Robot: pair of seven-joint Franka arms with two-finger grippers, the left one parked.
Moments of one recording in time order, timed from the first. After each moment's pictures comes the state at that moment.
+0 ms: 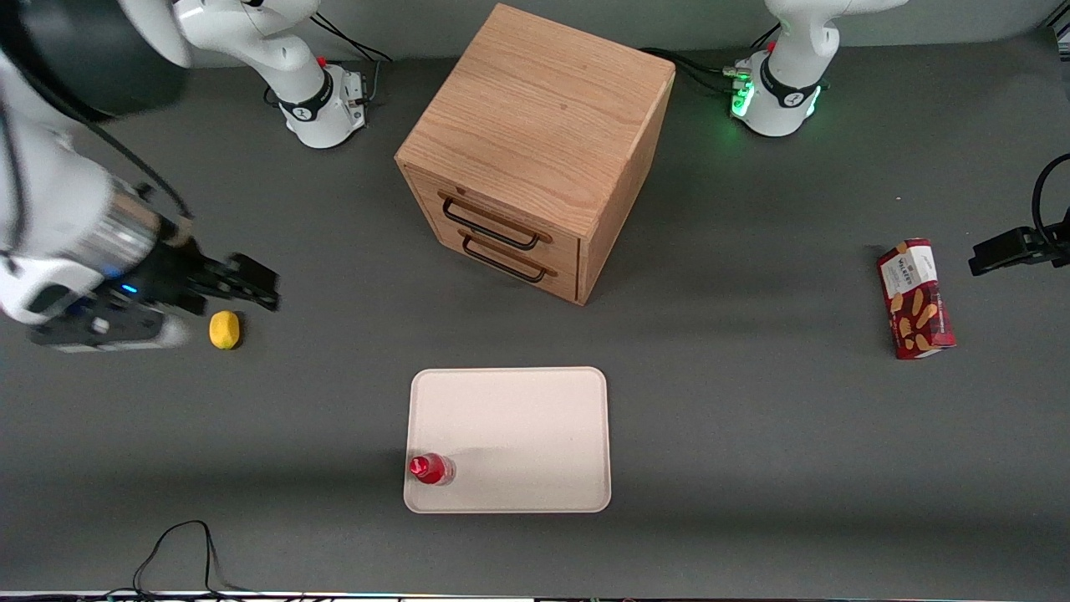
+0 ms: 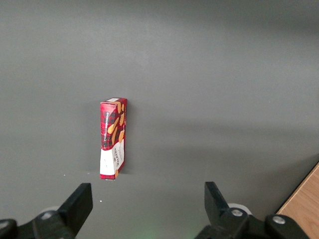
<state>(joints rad) 0.32 0.28 -0.17 -1.16 0.13 1.45 0.21</state>
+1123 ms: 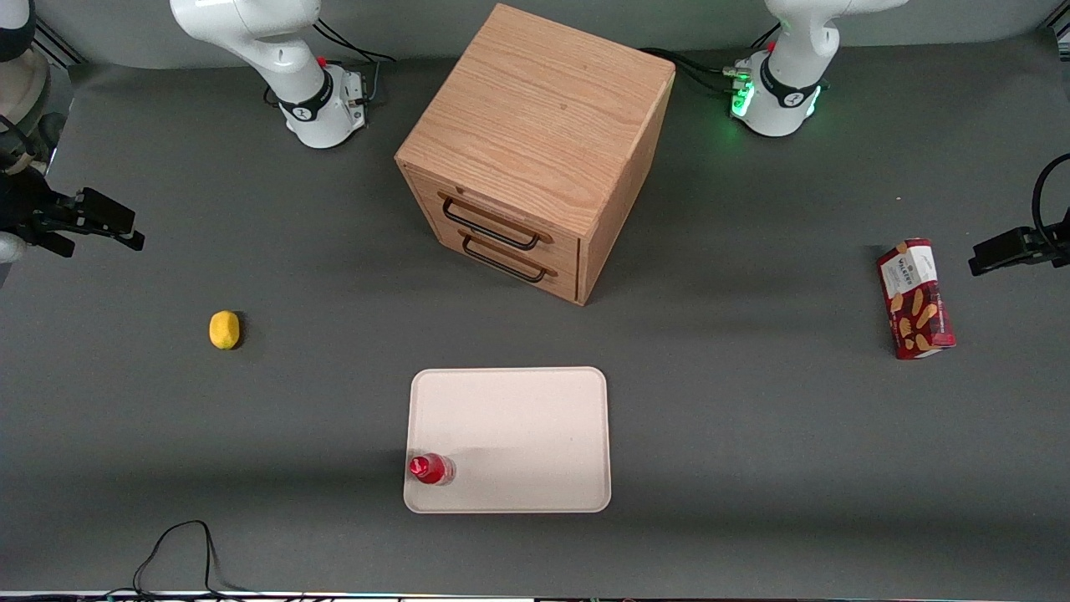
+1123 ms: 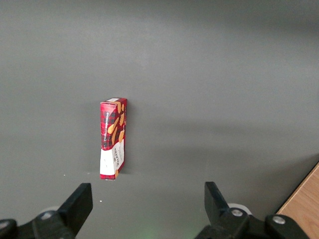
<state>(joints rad) 0.12 -0.04 -0.16 -1.63 0.02 1.61 -0.08</state>
